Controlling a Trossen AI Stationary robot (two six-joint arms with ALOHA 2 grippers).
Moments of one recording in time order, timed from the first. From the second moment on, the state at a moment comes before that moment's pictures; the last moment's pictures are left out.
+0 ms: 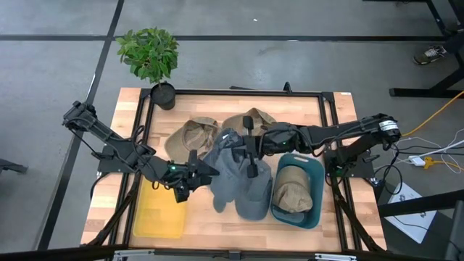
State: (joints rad) left arm -0.55 1.23 1.04 -0.02 -0.52 1.07; right arm 0.13 1.48 1.27 0.06 0.12 -0.27
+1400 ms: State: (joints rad) left arm -0.33 1.23 1.04 -0.59 -0.24 0.44; right arm 0.20 1.48 1.27 -0.31 0.15 0.08
